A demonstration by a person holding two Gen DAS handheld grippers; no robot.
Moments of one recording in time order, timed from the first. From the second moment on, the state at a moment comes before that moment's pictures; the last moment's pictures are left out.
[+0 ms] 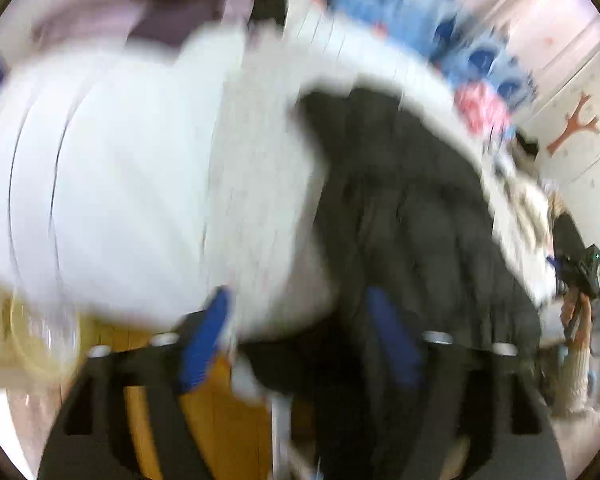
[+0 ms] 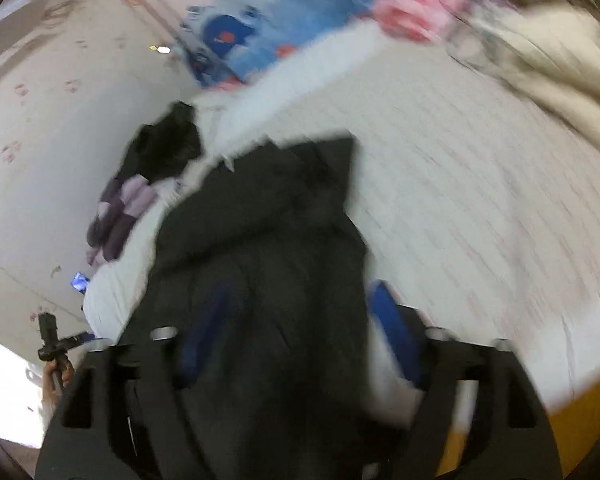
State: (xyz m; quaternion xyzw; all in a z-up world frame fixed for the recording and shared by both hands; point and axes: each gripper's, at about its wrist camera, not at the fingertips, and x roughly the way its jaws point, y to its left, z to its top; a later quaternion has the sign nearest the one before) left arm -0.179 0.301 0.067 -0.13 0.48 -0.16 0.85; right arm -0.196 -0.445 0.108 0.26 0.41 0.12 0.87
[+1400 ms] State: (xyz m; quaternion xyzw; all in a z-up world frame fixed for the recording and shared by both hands) left arm 0.073 0.115 -0.072 -0.12 0.49 -0.14 0.85; right arm 0.077 -0.352 -0.070 0.08 0.49 0.03 0.87
